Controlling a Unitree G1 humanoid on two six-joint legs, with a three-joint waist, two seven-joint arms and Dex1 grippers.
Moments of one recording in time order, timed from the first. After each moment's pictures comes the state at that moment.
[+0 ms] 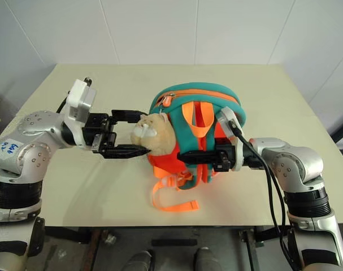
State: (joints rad) left arm -0.76 0.66 0.05 -0.19 -0.65 0.67 -1.10; right arm -0.69 -0.66 0.00 -0.14 0.90 0.98 1.15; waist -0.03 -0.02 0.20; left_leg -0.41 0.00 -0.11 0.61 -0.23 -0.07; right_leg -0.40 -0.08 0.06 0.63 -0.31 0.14
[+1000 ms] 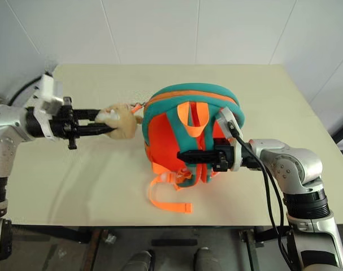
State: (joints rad) left arm -0.72 0.89 0.09 0.06 -0.50 0.44 -1.17; right arm -0.67 -0.65 -0.01 -0.17 0.91 0.98 1.09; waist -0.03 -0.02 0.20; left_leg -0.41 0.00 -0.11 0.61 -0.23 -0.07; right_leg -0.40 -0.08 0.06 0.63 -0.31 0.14
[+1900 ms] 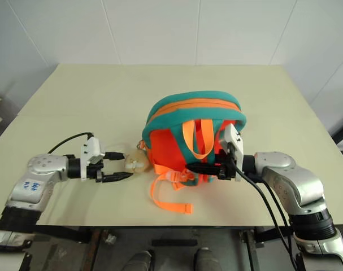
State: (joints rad) left arm -0.42 0.76 0.02 0.07 -0.30 0.29 -1.09; right arm -0.46 -0.71 0.01 -0.25 0.67 0.67 1.04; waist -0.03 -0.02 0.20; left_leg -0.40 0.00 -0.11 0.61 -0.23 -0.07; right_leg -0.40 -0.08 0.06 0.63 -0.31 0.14
